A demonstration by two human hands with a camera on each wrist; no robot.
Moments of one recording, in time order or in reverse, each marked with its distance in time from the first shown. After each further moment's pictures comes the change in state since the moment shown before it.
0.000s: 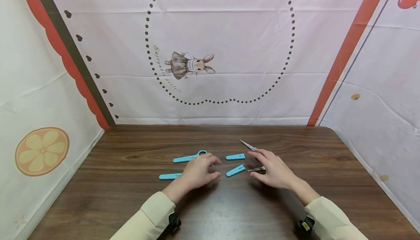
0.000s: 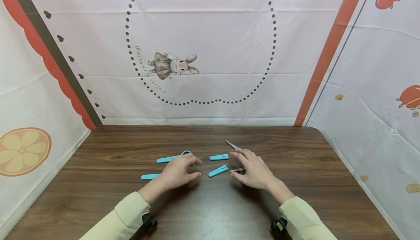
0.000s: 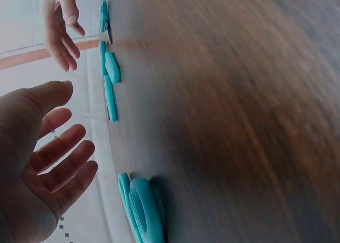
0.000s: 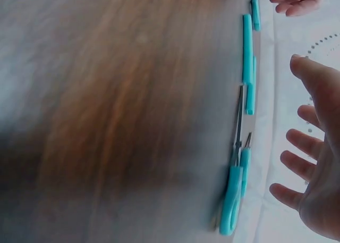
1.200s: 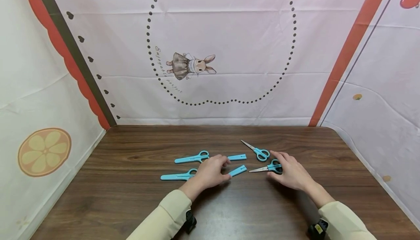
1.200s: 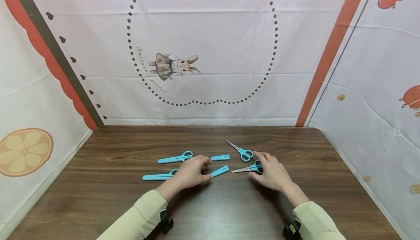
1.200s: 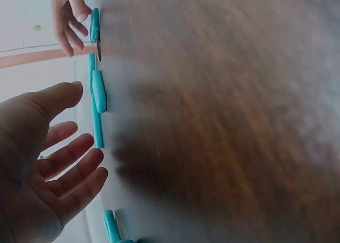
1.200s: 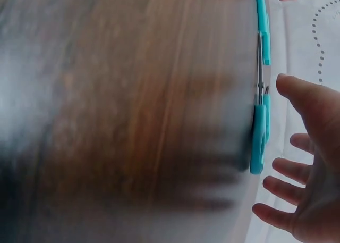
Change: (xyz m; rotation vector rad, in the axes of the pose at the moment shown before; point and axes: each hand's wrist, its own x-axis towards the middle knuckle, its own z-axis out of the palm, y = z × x) left_hand 0.023 0.015 0.023 -0.046 -0.133 -0.121; right_hand -0.026 0.031 -0.008 -0.040 -0.035 0.264
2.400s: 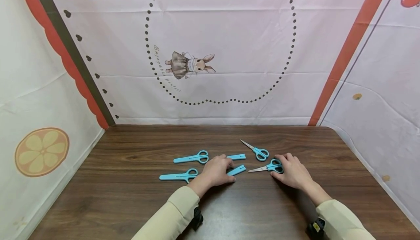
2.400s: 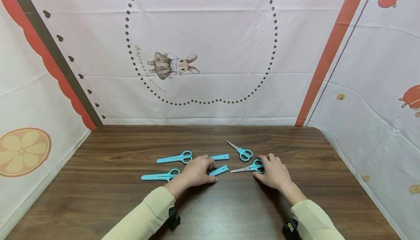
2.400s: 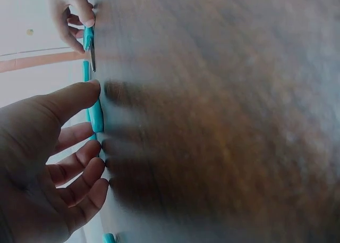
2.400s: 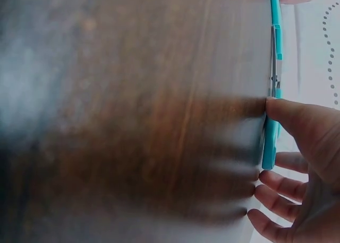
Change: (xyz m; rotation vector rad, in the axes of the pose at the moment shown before) left_hand 0.018 0.009 0.011 0.099 -0.081 -0.035; right_hand 0.001 0.007 0.002 -0.089 -0.009 0.081
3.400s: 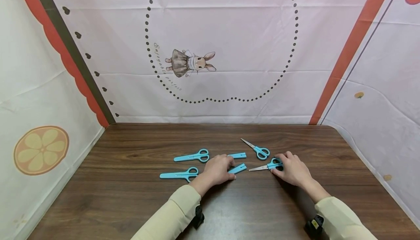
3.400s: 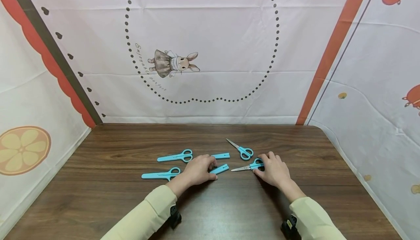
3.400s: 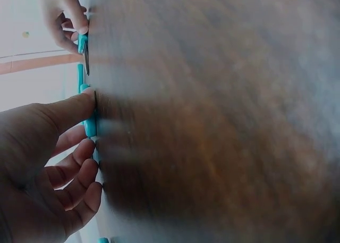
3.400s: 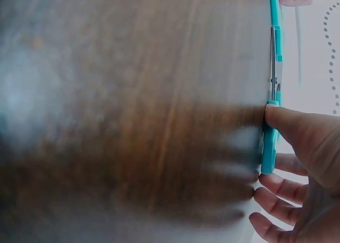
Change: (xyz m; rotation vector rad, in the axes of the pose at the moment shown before) left_hand 0.003 0.003 0.002 -0.013 0.006 -0.040; right_hand 0.004 -0.001 0.000 -0.007 -0.021 0.020
